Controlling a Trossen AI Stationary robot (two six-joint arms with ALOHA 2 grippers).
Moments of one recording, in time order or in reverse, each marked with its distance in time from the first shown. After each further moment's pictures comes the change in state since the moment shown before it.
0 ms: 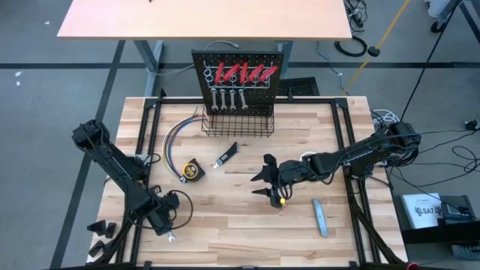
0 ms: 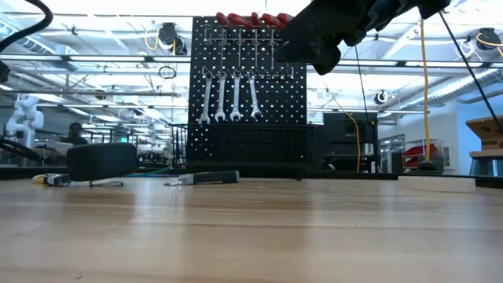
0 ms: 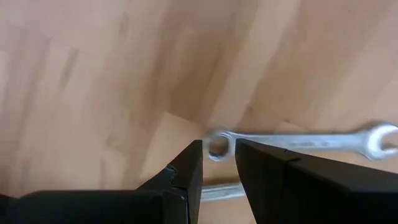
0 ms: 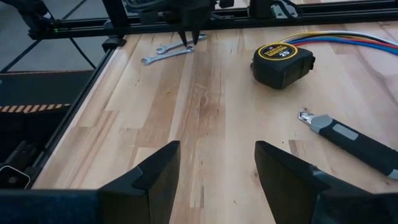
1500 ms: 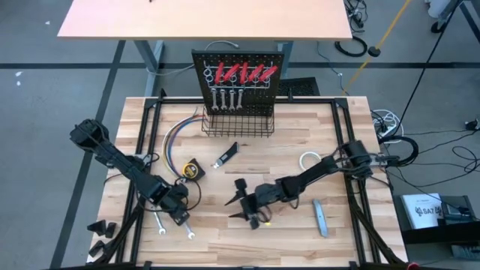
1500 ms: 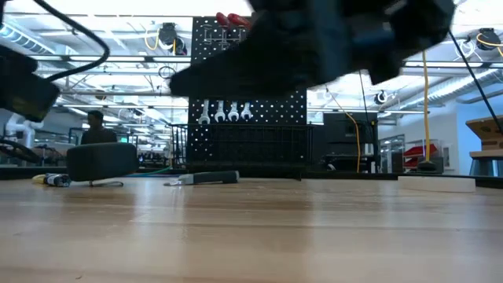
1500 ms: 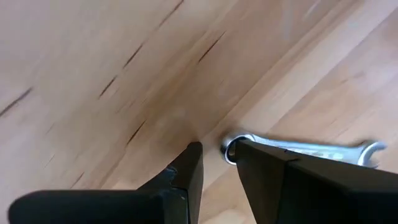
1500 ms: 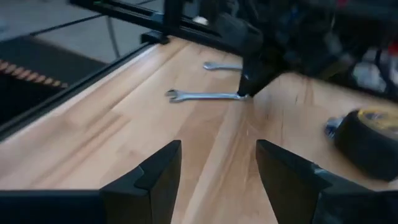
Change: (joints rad) left arm 0.248 0.000 -0.125 0.323 0.028 -0.158; right arm 0.071 0.561 0.191 0.539 -0.061 -0.338
